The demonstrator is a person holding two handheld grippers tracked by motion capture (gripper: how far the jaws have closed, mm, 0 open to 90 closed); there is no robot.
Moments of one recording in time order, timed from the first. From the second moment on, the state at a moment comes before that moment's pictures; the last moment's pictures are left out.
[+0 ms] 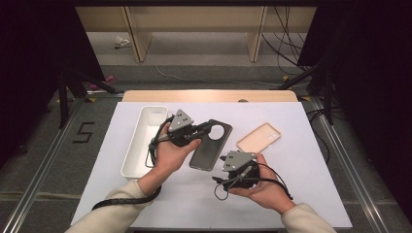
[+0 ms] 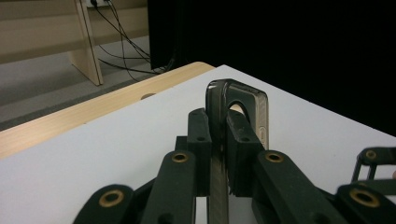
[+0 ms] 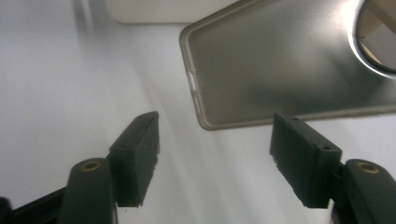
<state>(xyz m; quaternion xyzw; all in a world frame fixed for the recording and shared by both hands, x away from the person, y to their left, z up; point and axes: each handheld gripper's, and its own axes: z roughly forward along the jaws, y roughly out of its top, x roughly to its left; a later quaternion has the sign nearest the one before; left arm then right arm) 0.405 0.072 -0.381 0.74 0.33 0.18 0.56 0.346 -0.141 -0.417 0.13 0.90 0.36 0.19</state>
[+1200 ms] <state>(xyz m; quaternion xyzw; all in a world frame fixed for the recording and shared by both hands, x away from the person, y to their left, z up) 0.386 0.117 -0.376 0.70 0.34 0.20 0.59 0.354 -0.181 -0.413 0.25 0.85 0.44 0.17</state>
